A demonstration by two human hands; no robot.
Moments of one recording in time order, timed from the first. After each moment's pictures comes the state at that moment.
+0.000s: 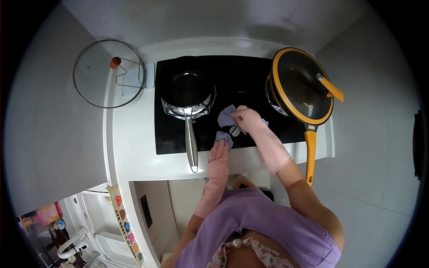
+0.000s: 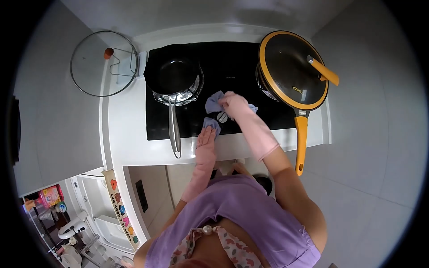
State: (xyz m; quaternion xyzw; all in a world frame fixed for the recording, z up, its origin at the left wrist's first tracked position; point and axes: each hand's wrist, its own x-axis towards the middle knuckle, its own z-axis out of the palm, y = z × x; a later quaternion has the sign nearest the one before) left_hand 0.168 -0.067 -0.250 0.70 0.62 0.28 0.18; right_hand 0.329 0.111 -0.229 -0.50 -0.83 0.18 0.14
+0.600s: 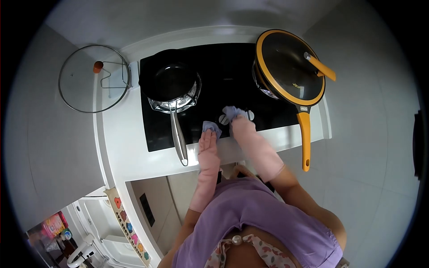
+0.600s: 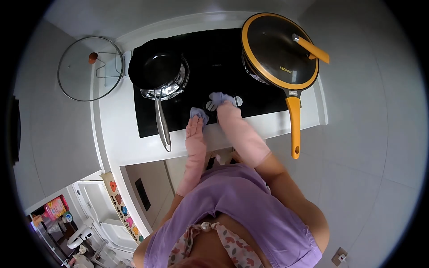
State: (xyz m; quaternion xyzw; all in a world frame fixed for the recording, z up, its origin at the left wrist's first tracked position) left_hand 0.162 -0.065 -0.253 0.70 0.63 0.28 0.17; right_hand 0.305 0.035 -0.186 -0.65 -0.69 0.20 -0.23
